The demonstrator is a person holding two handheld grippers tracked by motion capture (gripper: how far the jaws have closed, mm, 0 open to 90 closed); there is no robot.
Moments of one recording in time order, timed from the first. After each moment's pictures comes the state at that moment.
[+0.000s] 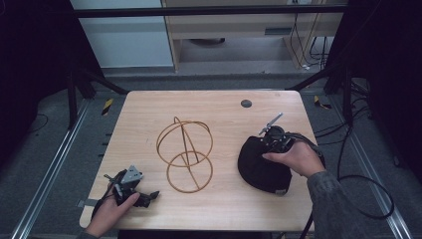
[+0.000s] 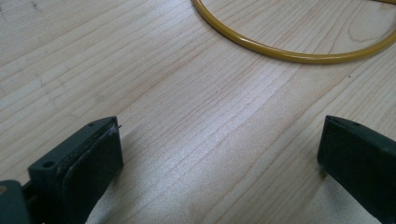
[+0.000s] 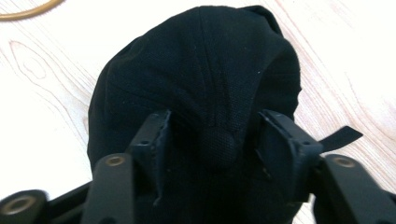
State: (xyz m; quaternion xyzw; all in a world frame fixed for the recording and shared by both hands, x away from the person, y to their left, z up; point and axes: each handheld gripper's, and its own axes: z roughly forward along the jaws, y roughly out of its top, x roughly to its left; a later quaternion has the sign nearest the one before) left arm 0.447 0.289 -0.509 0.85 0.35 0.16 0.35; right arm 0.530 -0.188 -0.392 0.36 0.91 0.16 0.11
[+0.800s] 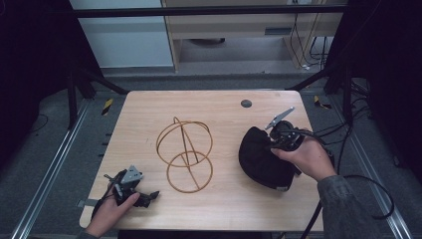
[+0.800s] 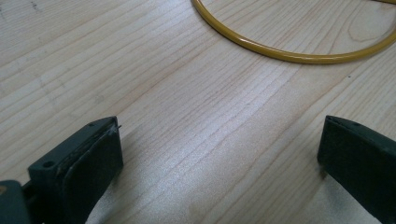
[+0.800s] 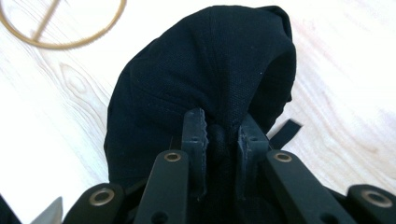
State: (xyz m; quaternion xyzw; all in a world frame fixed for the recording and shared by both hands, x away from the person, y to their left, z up) left arm 0.447 0.289 -0.509 0.85 0.35 0.16 0.35; right arm 0.509 -0.196 -0.349 0.35 0.90 0.21 0.13
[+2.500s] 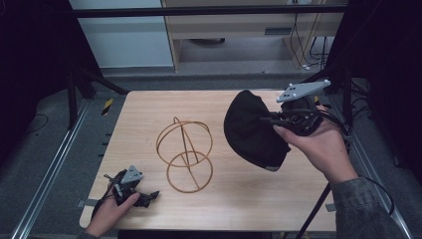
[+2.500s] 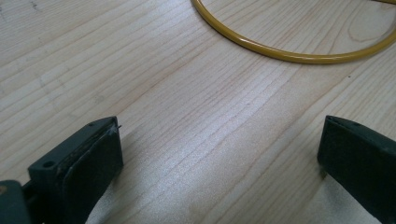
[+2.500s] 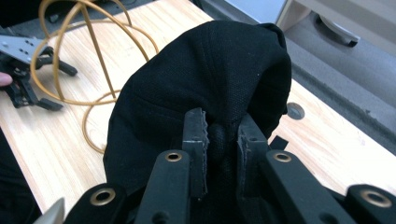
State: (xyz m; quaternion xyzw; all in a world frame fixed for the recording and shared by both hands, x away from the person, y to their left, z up) left arm 0.447 0.289 -0.509 0.85 0.35 0.16 0.35; right arm 0.463 -0.183 -0.230 0.31 0.84 0.38 0.21
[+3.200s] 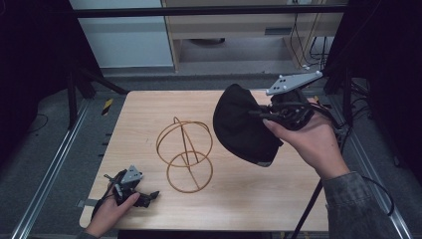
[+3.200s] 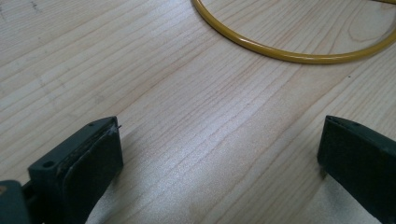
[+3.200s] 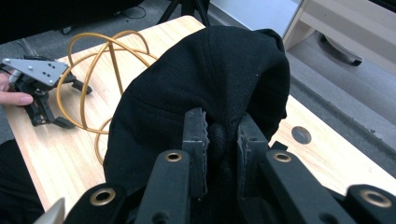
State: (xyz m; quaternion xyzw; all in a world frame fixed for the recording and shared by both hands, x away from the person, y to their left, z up) left arm 0.447 0.289 -0.509 0.85 0.35 0.16 0.35; right arm 0.462 -0.160 -0.210 0.29 0.84 0.40 0.22
